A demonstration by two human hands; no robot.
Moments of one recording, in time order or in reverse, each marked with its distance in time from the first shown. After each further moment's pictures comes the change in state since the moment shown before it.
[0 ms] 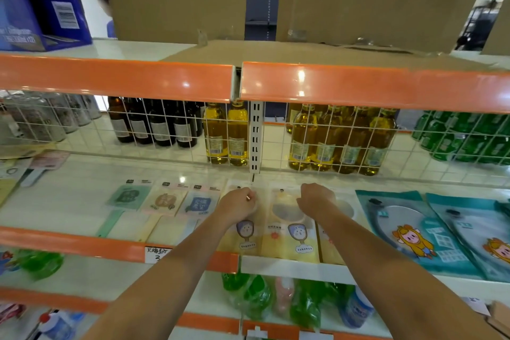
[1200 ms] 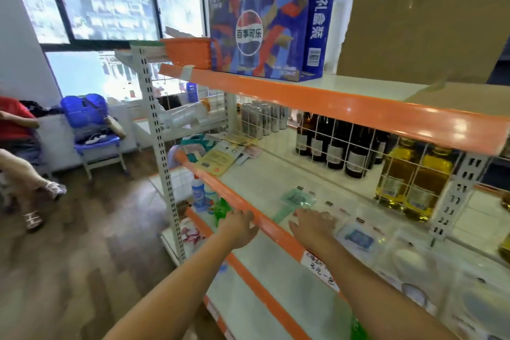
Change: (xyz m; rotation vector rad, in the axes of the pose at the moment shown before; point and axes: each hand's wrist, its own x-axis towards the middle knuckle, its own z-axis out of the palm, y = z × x) left_hand -0.205 -0.211 -0.123 0.264 0.166 -0.635; right_hand -0.087 -0.313 -0.027 0.258 -0.062 -0.783
